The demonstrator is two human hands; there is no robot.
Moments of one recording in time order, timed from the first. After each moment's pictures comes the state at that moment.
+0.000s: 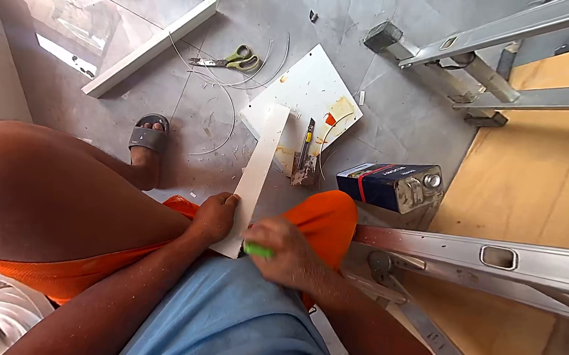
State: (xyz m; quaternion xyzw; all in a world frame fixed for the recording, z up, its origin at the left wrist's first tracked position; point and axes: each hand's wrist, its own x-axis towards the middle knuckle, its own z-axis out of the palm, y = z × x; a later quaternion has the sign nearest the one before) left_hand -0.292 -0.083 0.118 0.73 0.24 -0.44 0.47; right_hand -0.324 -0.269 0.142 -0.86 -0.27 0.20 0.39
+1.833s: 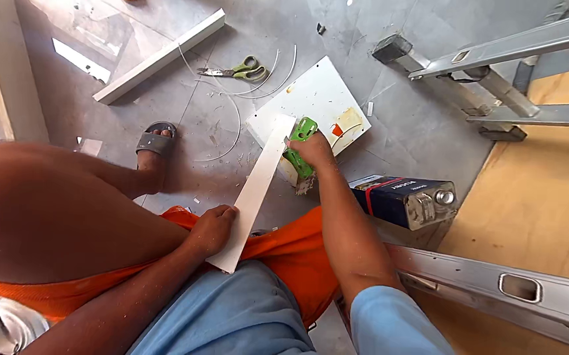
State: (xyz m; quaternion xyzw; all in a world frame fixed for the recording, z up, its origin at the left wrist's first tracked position) left_hand -0.299 -0.077 0.109 0.69 0.27 -0.46 0.49; right_hand -0.110 -0.315 0.030 -0.90 0.15 0.31 0.27
